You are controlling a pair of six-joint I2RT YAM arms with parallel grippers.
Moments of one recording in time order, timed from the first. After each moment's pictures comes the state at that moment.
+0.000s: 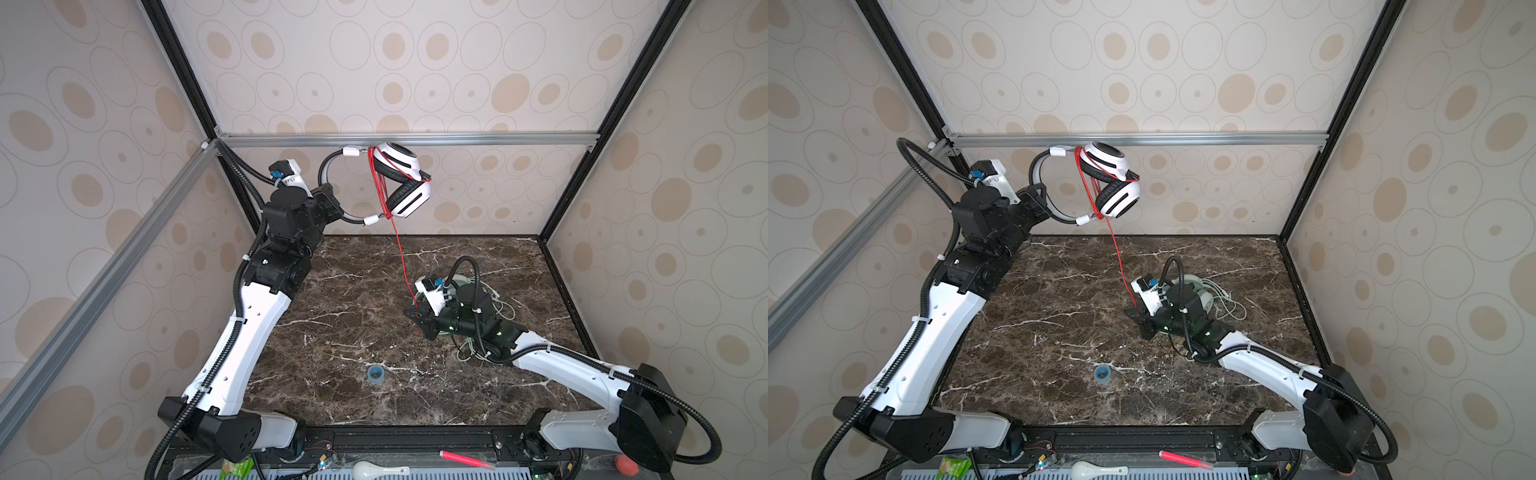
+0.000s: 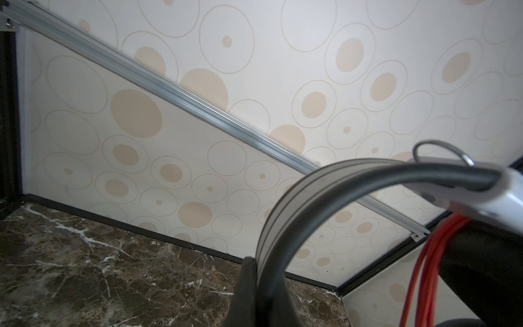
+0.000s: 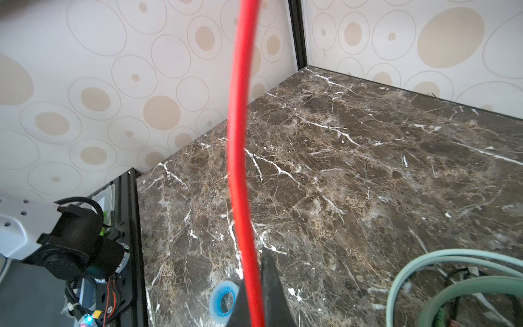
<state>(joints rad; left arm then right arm) -0.33 1.37 1.64 -0.31 -0.23 -0.59 0.77 1.27 0.83 0.07 -0.32 0.16</state>
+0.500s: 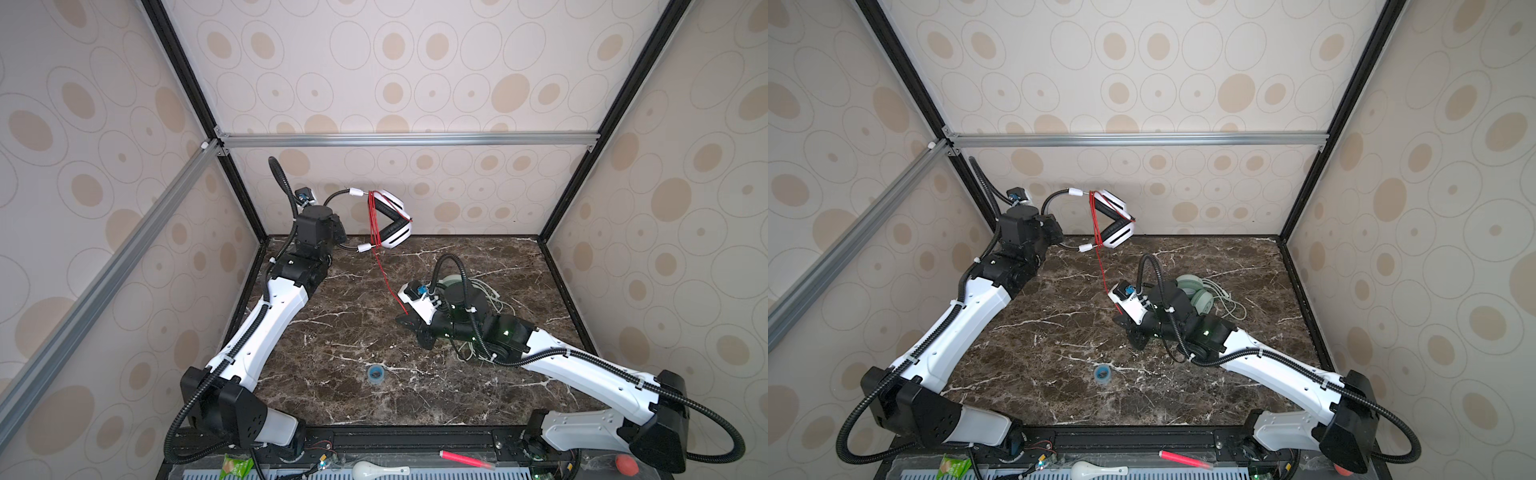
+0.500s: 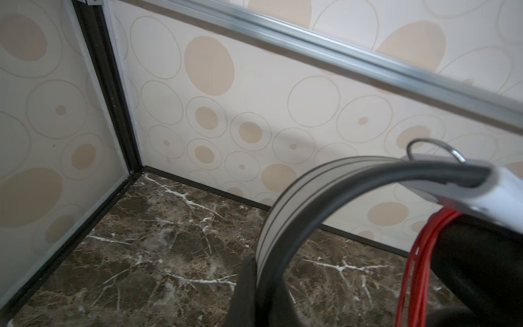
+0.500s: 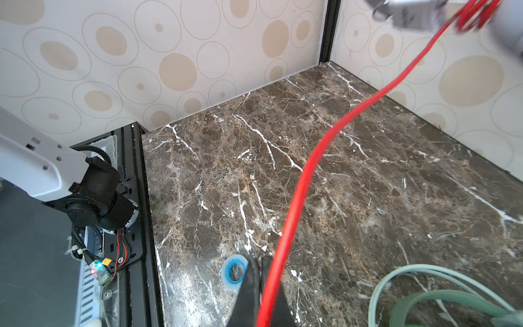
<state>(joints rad) -0.33 1.43 1.44 -0.31 -0.45 -0.37 0.92 1.24 1.08 -0.30 -0.19 -0.03</state>
